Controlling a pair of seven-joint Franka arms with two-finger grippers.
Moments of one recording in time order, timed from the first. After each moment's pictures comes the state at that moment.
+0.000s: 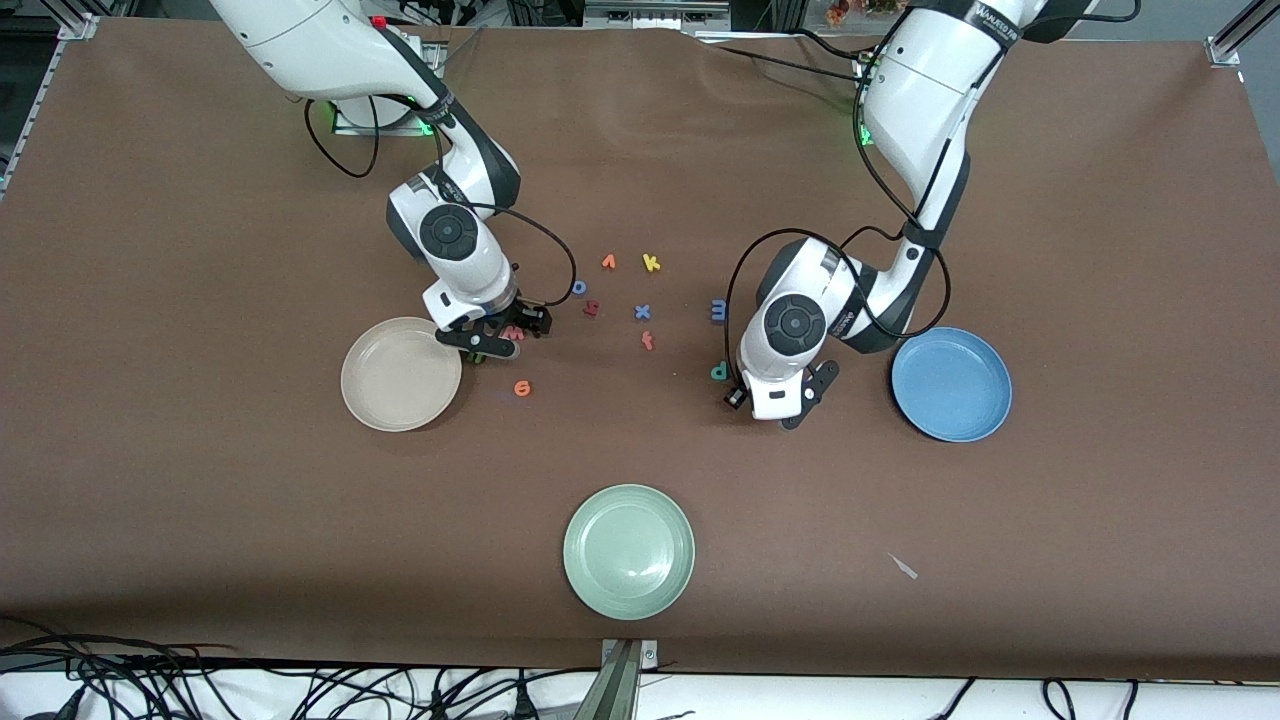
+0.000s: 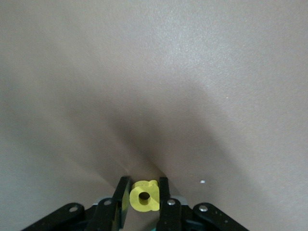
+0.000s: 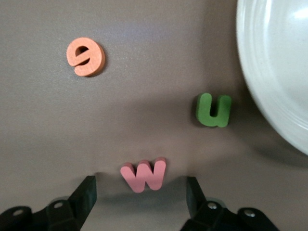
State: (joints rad) left arm -0.48 0.74 -0.04 -1.63 -0.06 2.25 -1.34; right arm 0.29 0.52 0.26 -2.12 -0.20 2.61 0.90
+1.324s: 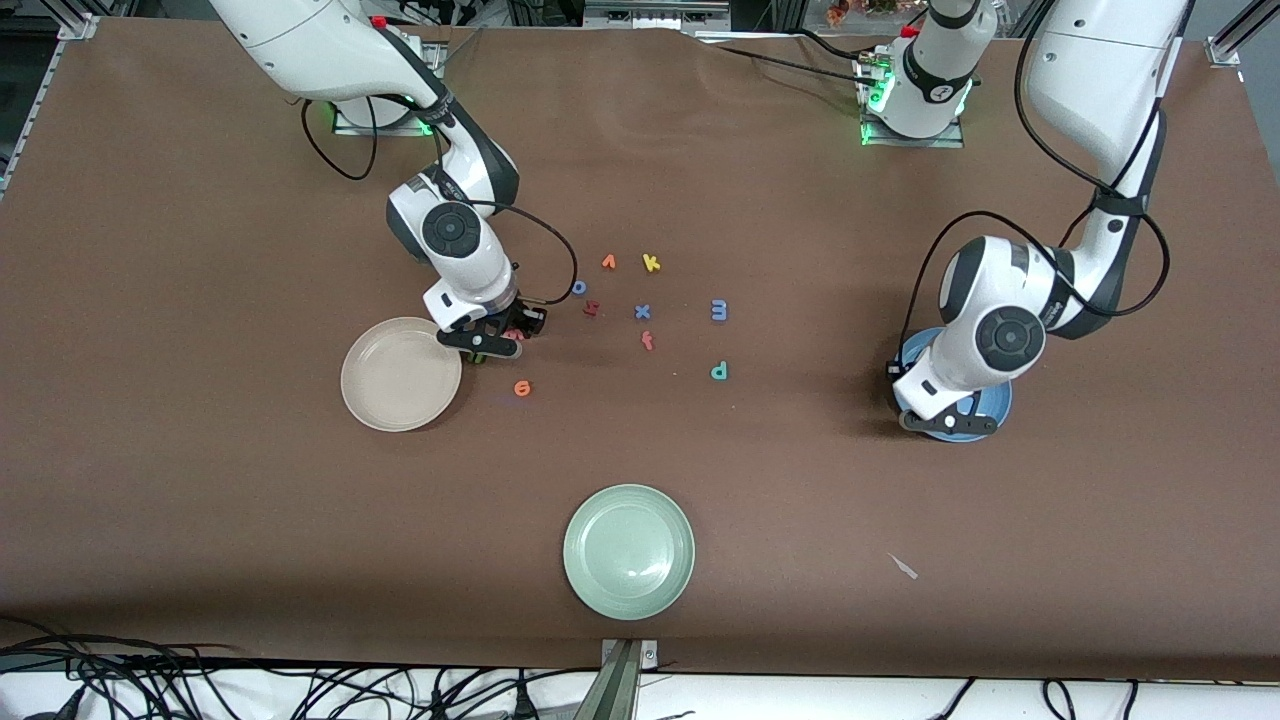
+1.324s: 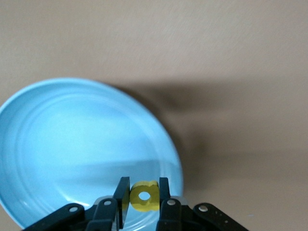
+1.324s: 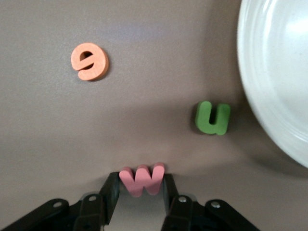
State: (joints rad) left arm -0.13 0.48 -0.02 -1.98 0.13 2.29 -0.16; right arm 0.29 0.51 0.25 -2.12 -0.24 2.61 0.90
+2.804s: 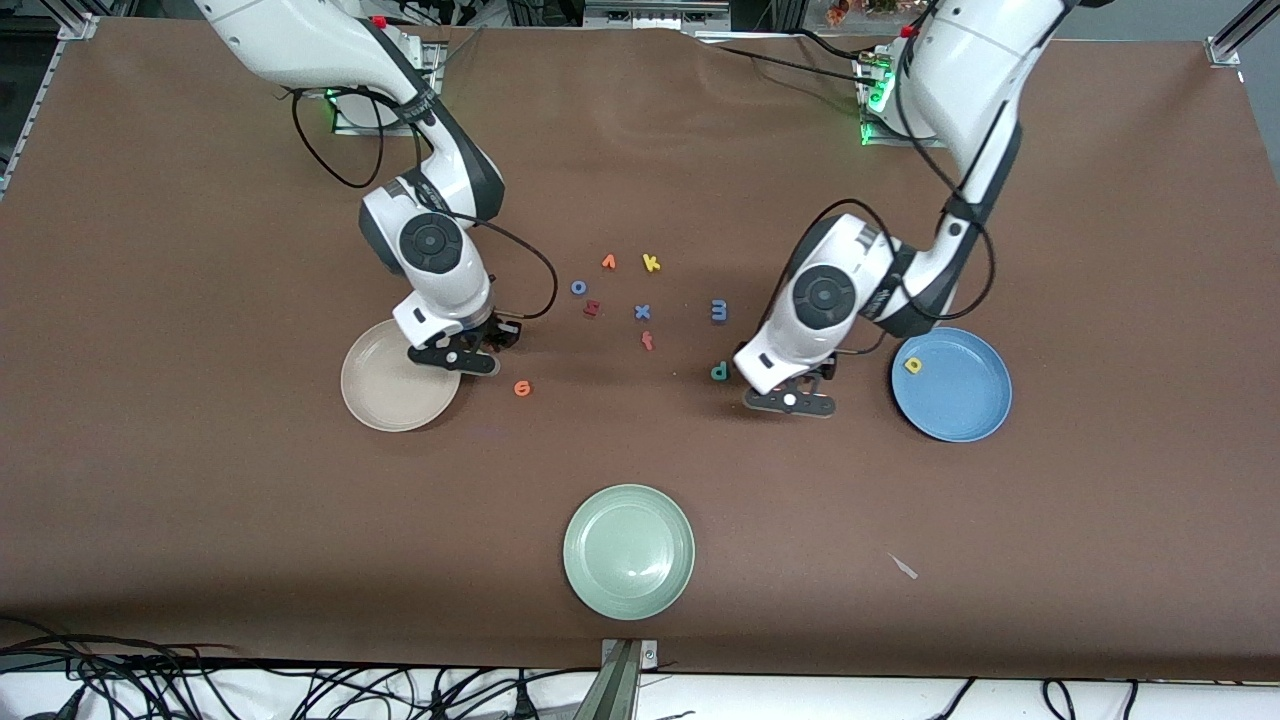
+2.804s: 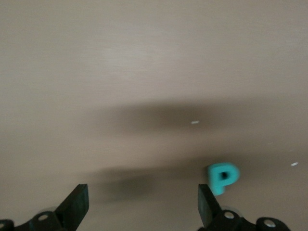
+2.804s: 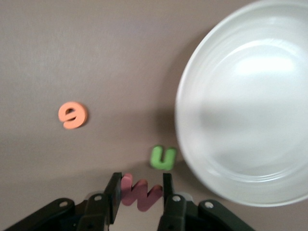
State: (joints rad) left arm -0.38 0.65 -0.16 -1.73 0.11 2.31 -0.49; right arm 0.29 0.45 0.19 -2.00 -0.24 2.38 0.74
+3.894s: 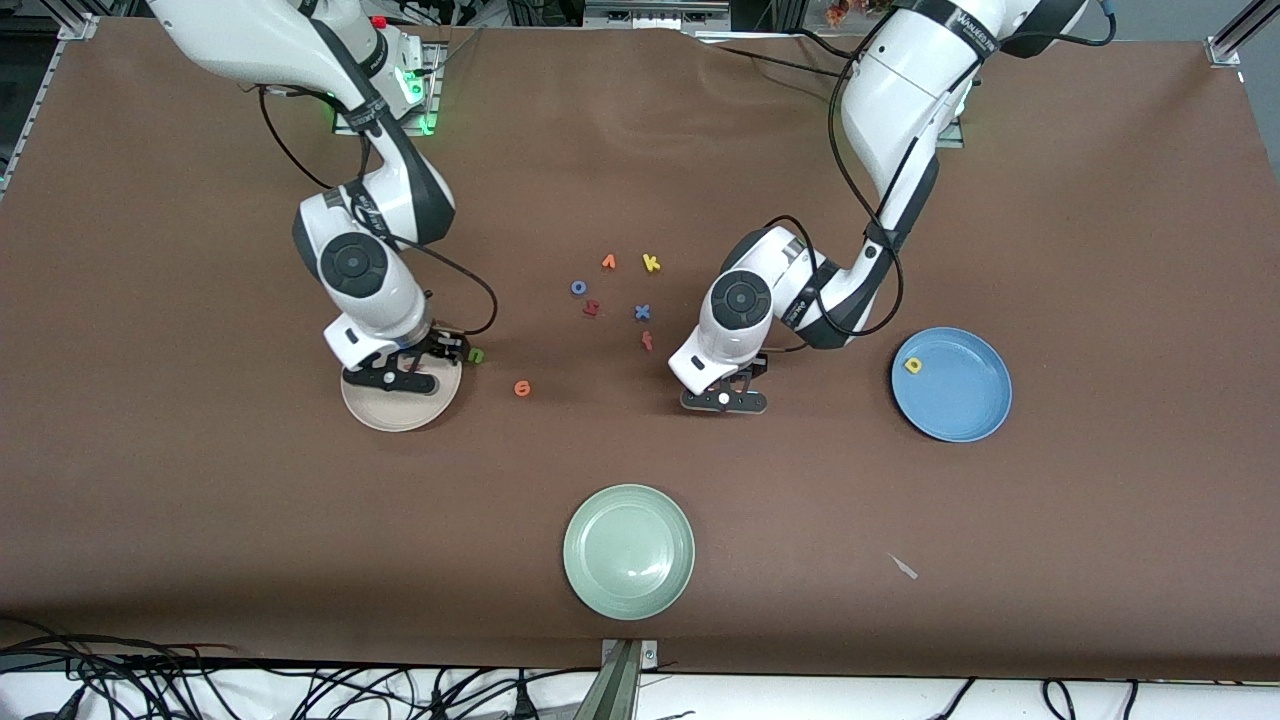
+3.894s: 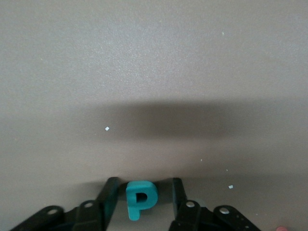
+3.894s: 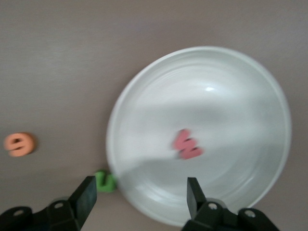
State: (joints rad) left arm -0.47 0.78 -0.16 -1.60 0.11 2.31 -0.62; right arm 0.21 0.43 0.19 -2.00 -0.22 2.36 0.69
